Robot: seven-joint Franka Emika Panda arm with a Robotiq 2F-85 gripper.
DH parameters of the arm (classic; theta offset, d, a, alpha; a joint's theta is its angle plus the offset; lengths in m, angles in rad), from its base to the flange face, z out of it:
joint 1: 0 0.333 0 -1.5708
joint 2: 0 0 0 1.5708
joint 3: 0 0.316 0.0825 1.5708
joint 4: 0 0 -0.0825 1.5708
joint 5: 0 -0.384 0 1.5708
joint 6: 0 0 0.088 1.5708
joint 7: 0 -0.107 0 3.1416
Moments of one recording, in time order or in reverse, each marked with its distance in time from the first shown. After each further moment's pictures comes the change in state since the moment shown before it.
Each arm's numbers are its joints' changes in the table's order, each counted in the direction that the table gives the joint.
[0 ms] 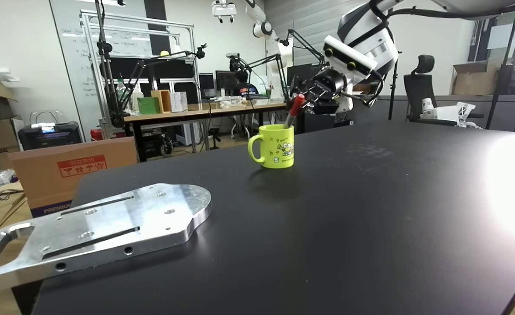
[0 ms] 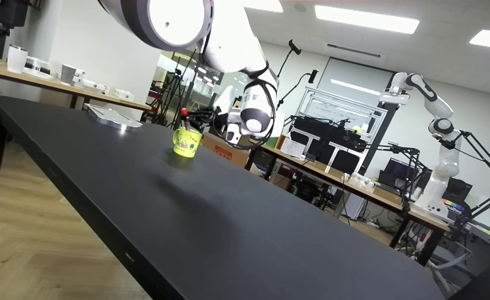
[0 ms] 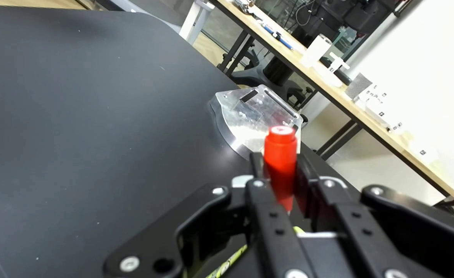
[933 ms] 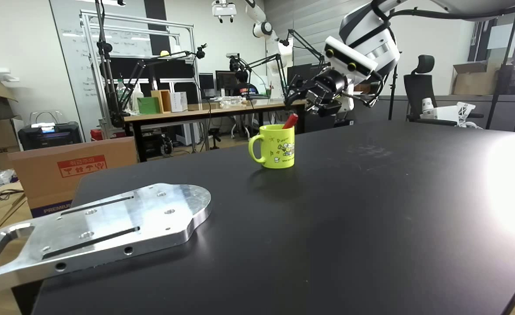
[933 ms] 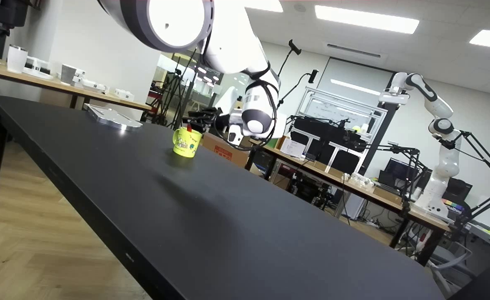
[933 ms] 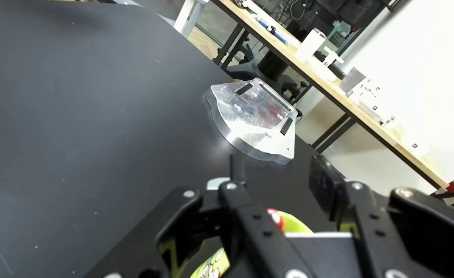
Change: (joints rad) arm -0.008 0.006 0.002 0.010 -0.004 -0.016 0.001
